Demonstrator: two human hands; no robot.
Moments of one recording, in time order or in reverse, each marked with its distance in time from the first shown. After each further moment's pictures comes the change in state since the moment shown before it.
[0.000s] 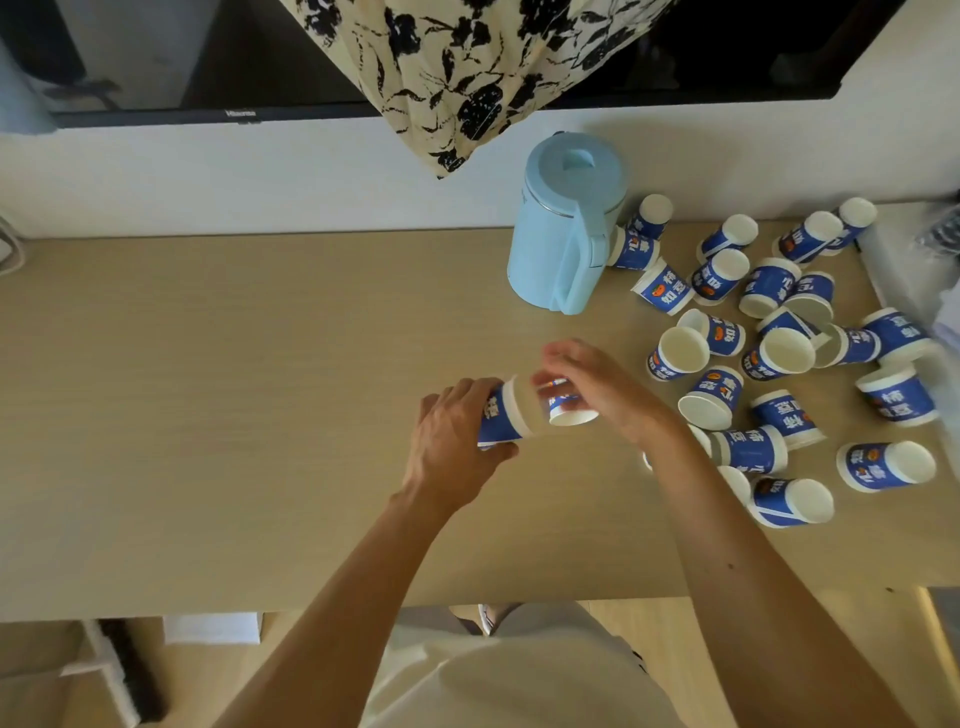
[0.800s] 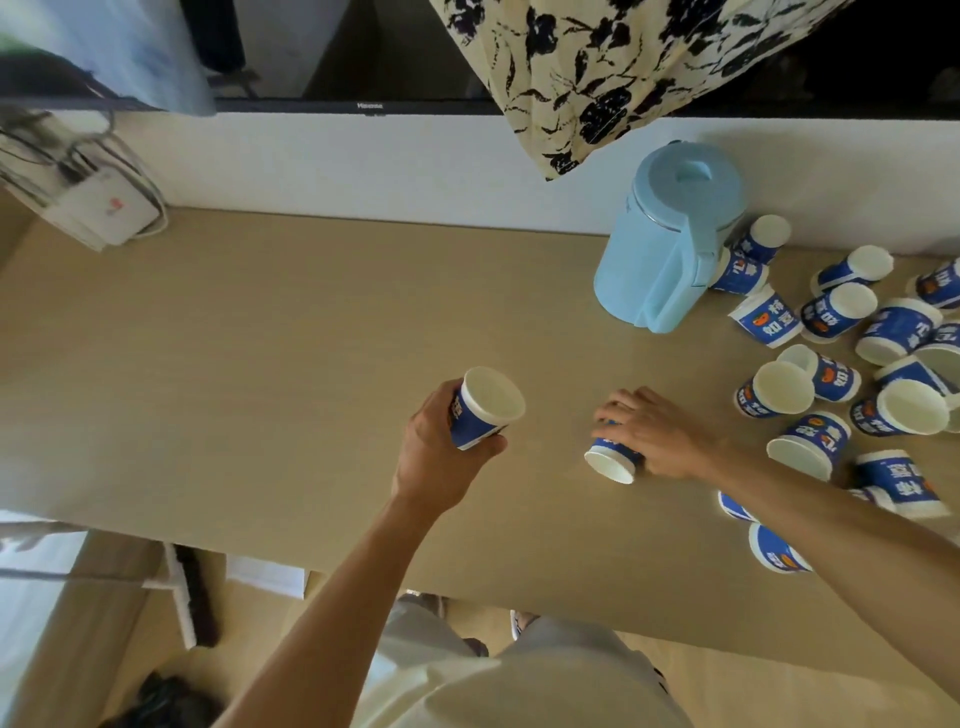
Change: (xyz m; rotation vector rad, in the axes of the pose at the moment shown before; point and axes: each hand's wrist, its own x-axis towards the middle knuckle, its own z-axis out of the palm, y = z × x) left_hand -0.035 -0.055 -0.039 -0.314 0.231 -0.326; right_hand 0.067 0.068 -0.011 -1.739 -0.381 -0.725
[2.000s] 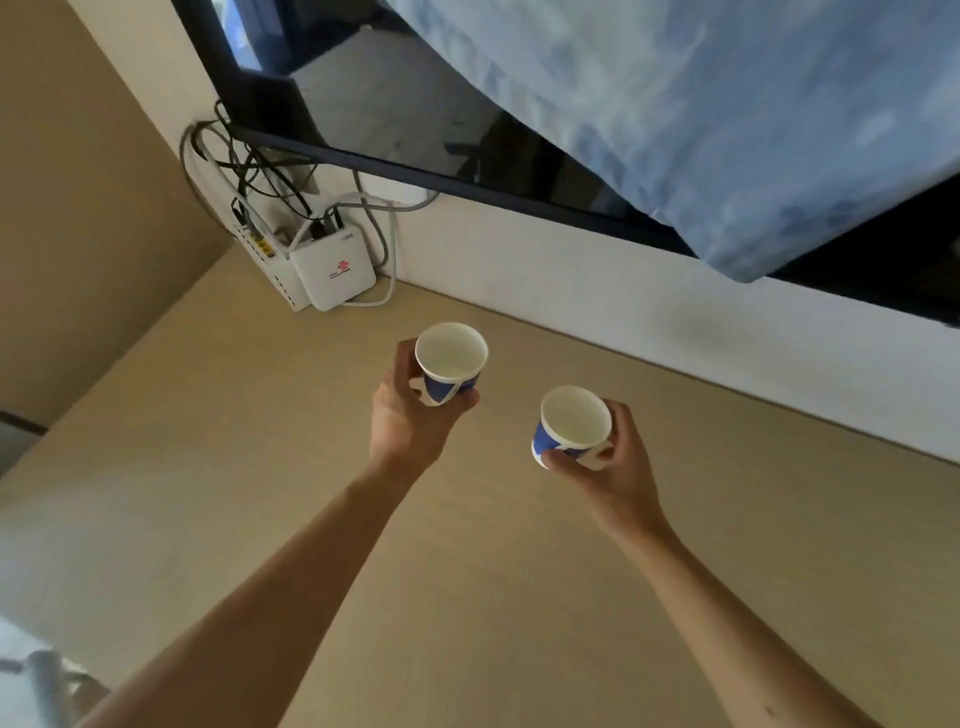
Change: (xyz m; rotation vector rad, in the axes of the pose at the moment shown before) left_hand 0.282 -0.261 -0.334 -0.215 0.438 -0.057; right_hand 0.451 -0.197 -0.235 1.452 0.799 0.404
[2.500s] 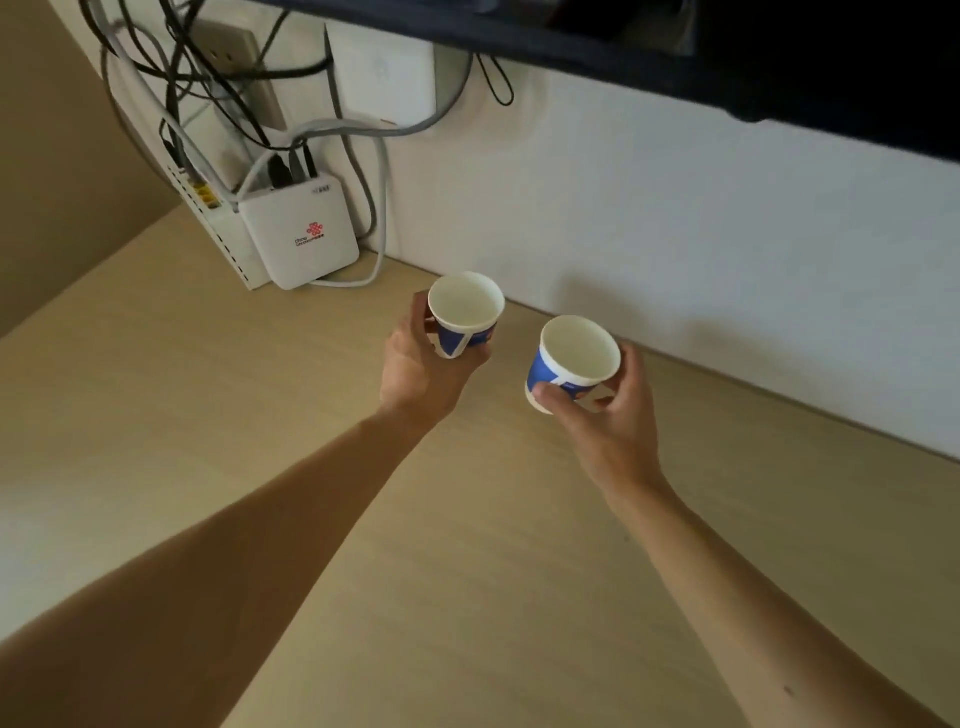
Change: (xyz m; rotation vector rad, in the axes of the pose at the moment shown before) left_hand 0.104 -0.082 0.061 -0.011 0.000 0.086; right_hand 0.106 0.046 0.070 0.035 0.139 -0.124
